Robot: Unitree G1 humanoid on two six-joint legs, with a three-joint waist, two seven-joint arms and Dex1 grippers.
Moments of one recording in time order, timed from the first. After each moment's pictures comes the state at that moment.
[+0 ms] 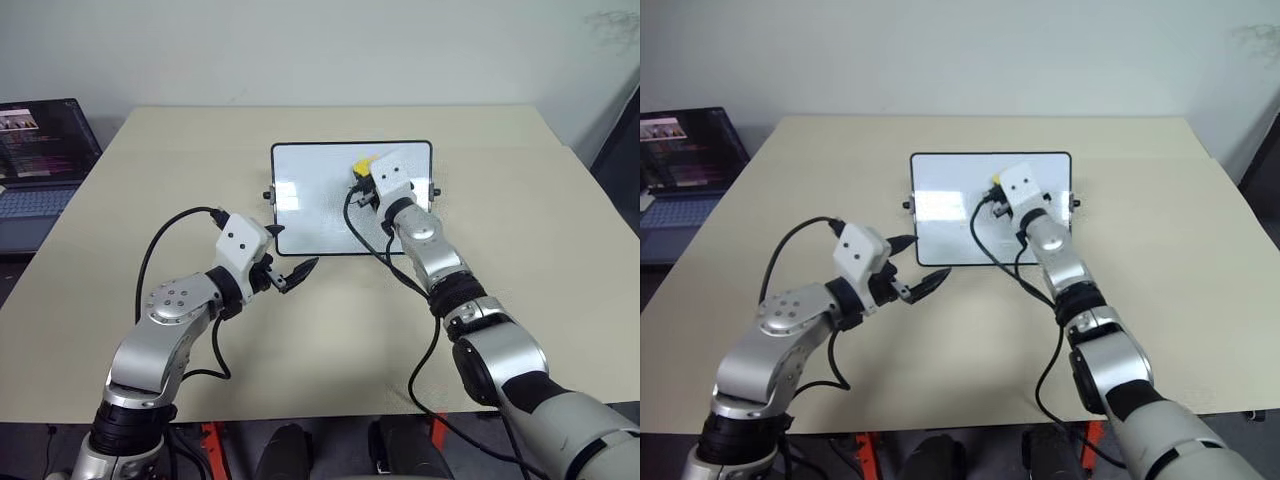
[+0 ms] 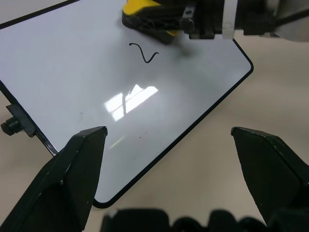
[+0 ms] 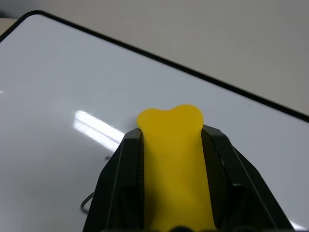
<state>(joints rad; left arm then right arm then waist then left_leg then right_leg) -0.24 0.55 0.01 -0.42 -0.29 0.58 -0.58 -0.93 -0.07 0.12 0.83 -0.12 -0.14 0.16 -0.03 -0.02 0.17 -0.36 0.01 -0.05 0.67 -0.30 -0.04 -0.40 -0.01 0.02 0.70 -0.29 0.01</state>
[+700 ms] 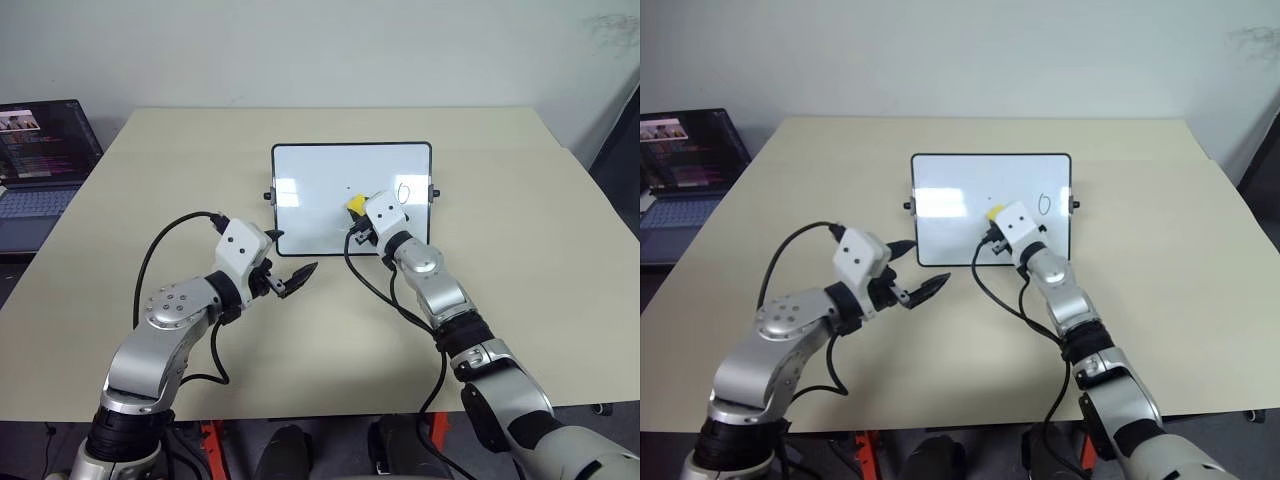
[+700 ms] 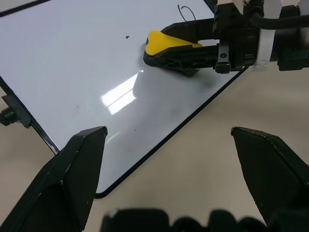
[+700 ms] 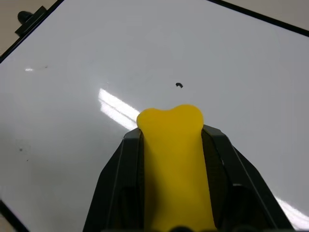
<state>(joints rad) -0.21 0.55 0.01 -0.44 -0.29 0.60 -0.58 -0.71 -0.09 0.19 0.54 -0.15 0.00 0.24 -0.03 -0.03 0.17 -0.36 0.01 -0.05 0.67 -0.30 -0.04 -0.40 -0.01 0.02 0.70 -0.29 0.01</state>
